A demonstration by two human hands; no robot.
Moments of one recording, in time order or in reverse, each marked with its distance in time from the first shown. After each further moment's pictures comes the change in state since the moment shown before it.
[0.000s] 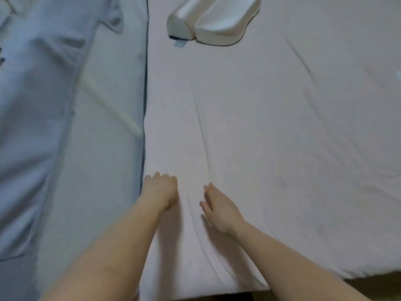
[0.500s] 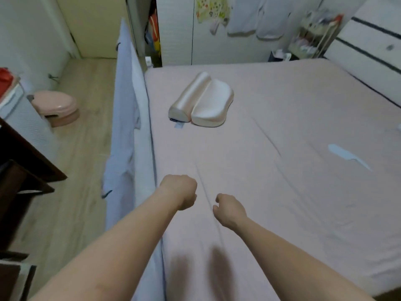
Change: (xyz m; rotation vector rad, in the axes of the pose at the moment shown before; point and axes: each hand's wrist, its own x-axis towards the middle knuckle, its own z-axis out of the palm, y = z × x) left_hand -0.062 -0.121 -0.251 0.069 0.226 0.268; right_hand 0.022 -0.177 -0.204 -0.100 0.185 0.382
